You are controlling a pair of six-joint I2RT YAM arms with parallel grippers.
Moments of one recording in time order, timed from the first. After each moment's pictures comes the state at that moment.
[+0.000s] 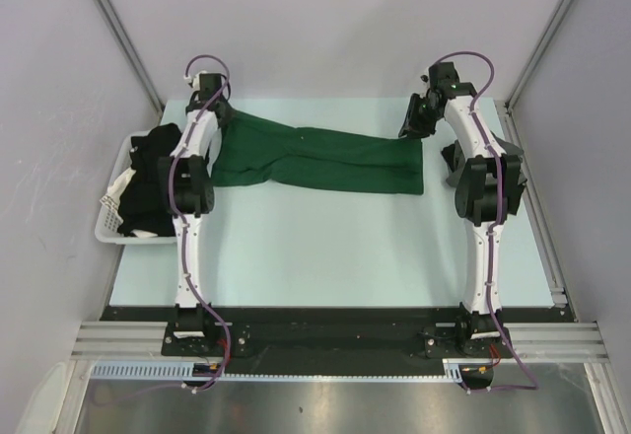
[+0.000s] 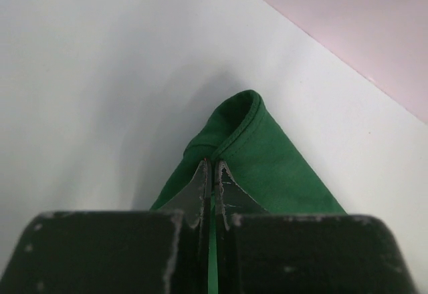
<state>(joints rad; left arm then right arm) 0.02 2.63 2.42 -0.51 -0.17 -0.54 0.09 2.36 2.28 -0.92 -0.26 0.34</state>
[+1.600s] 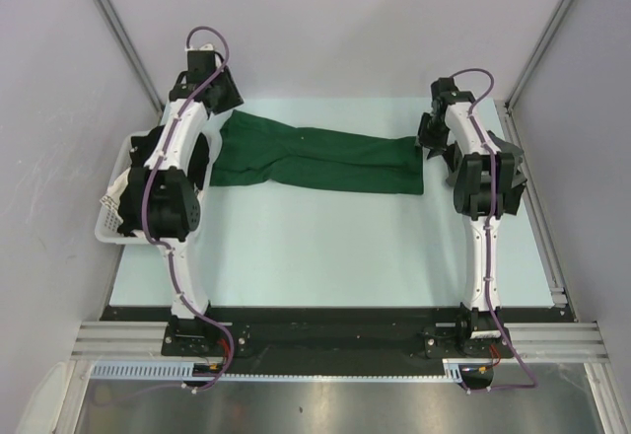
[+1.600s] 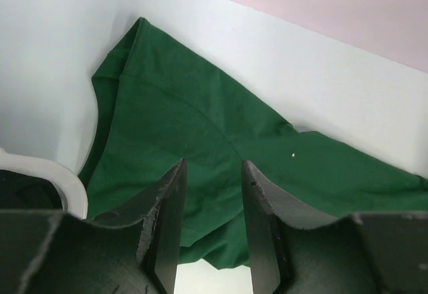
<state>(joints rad) -0.05 2.12 2.06 -0.59 0.02 -0.39 0.05 2.49 2.33 -1.03 -0.03 0.32</state>
